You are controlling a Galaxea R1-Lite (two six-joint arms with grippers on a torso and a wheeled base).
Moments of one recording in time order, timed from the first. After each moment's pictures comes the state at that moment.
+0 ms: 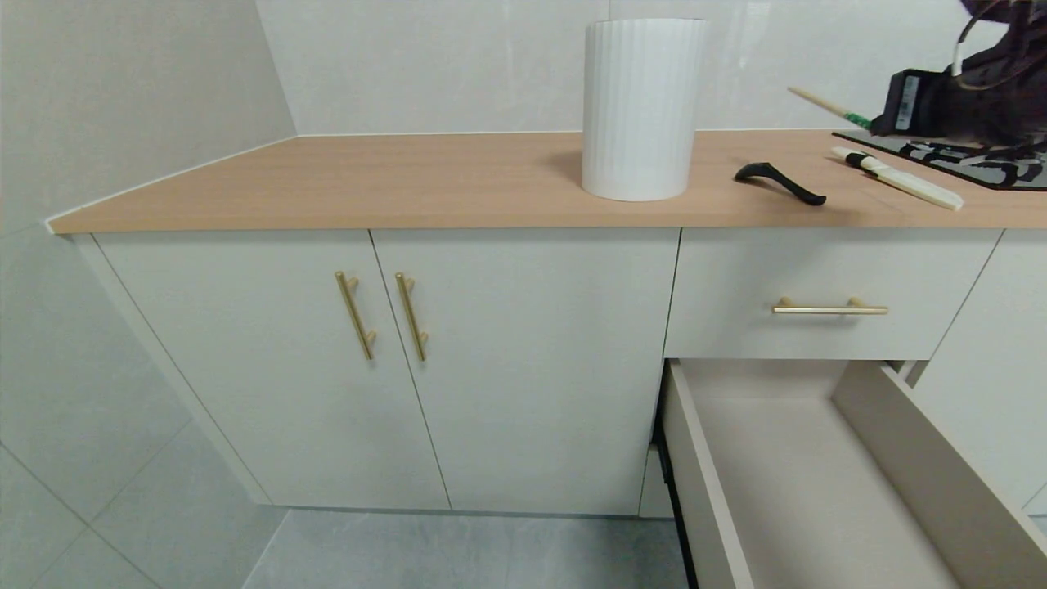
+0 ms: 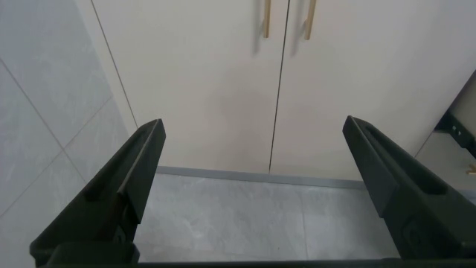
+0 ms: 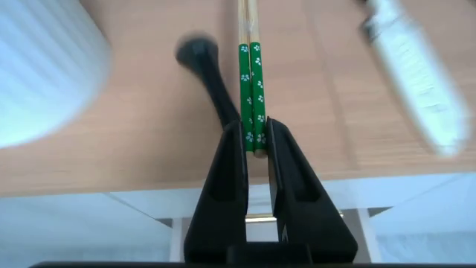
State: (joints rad) left arm 0.00 0.00 0.00 0.00 0.06 -0.01; right arm 0.17 1.77 -1.97 0.42 -0.22 0.13
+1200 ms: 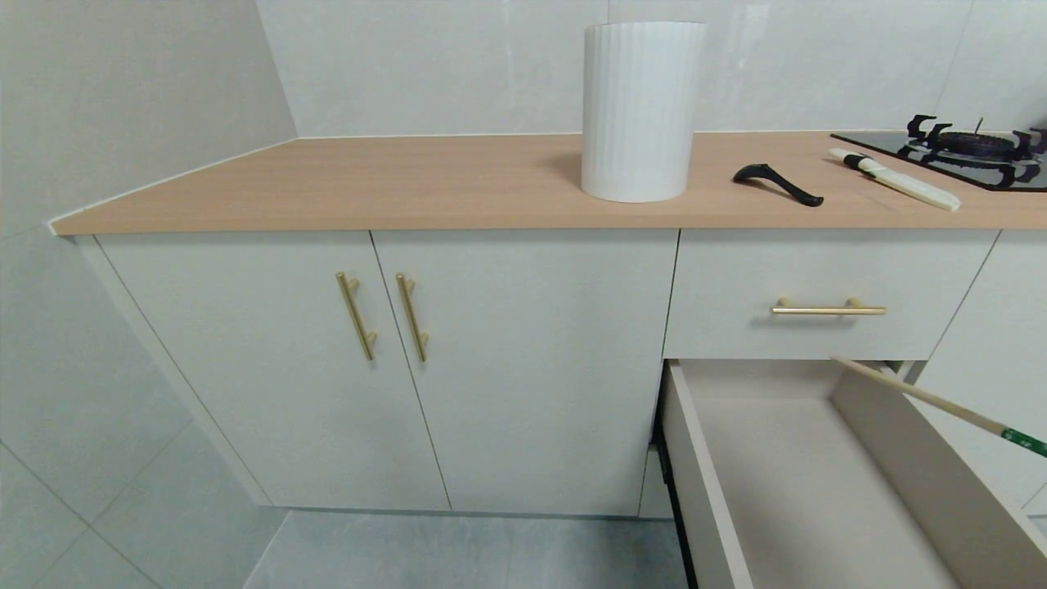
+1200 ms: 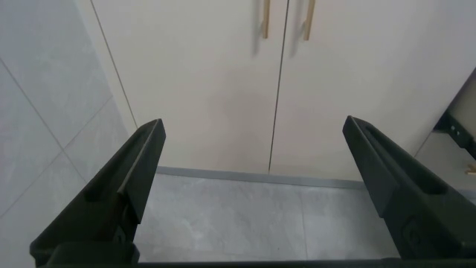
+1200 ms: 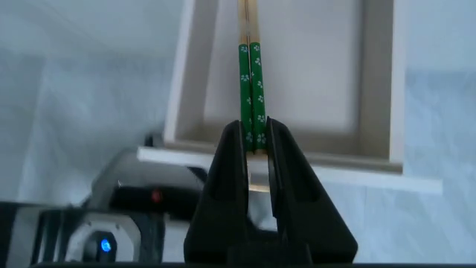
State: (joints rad) left arm 0.00 0.00 0.00 0.00 0.06 -0.01; right arm 0.18 0.98 -1.04 0.80 -0.01 0.16
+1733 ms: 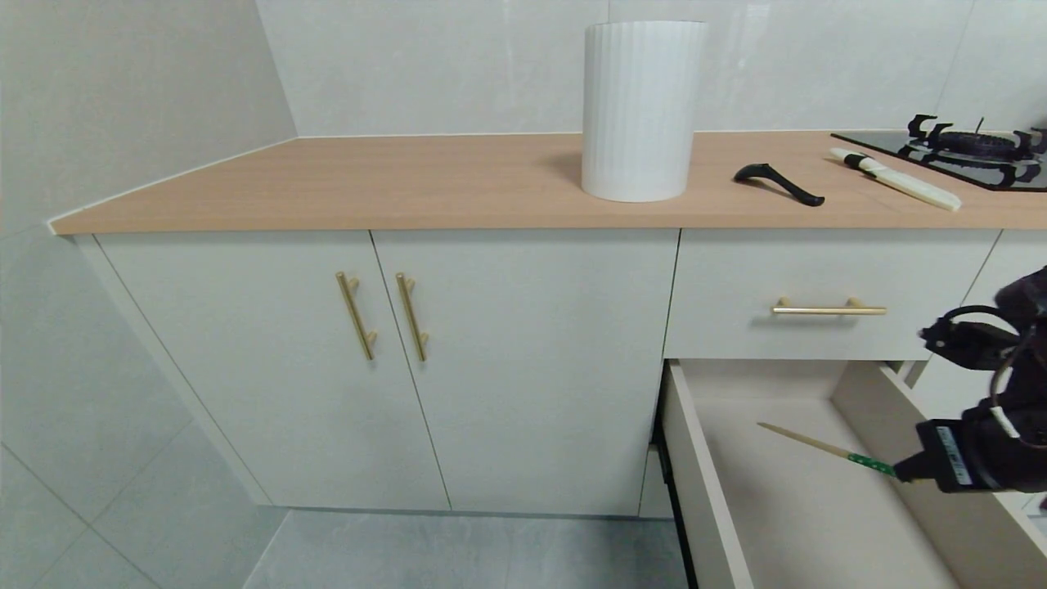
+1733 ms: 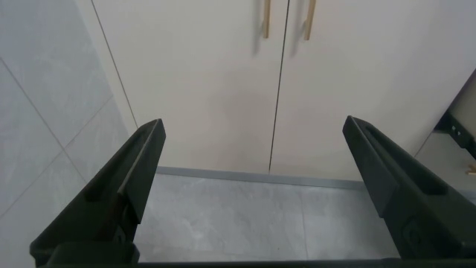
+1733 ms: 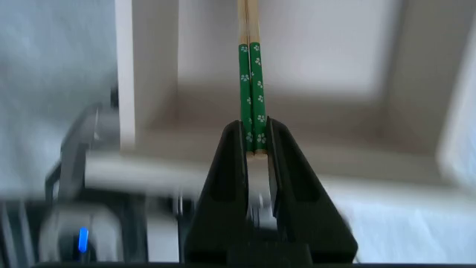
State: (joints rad) left arm 0.00 0.00 0.00 0.00 0.06 -0.01; right arm 0.18 1.46 -0.90 0.44 -0.01 0.17
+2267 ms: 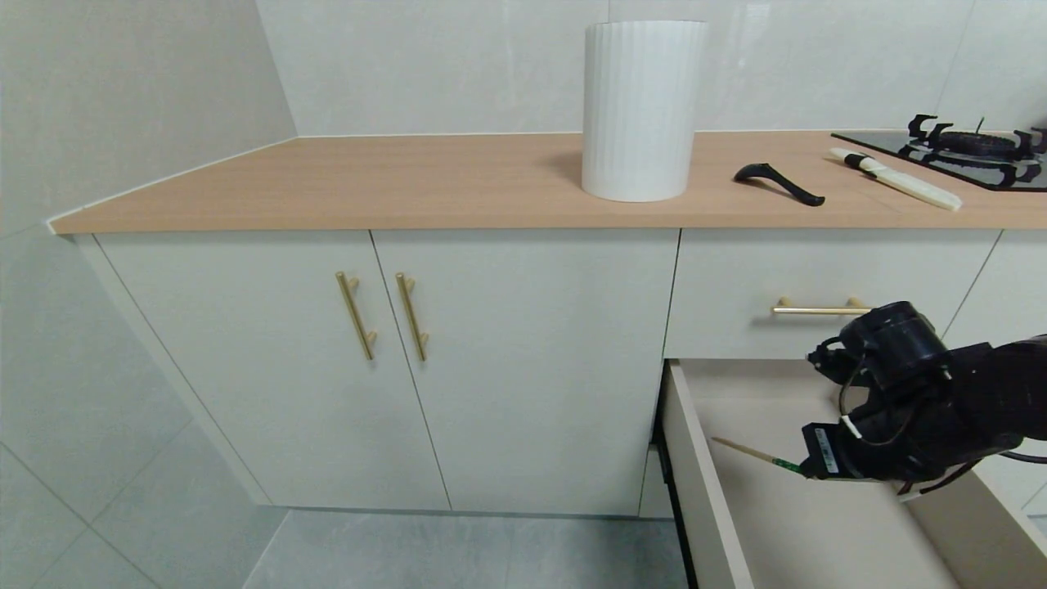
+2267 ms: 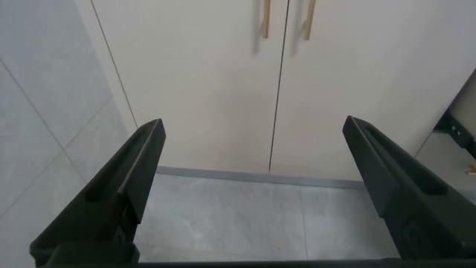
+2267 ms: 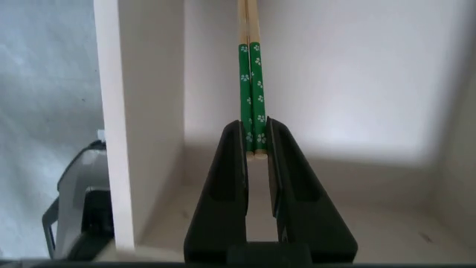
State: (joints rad) left arm 0.00 0.00 0.00 0.00 0.06 -0.01; right arm 0.25 1.78 -0.89 0.17 -0.01 0.25
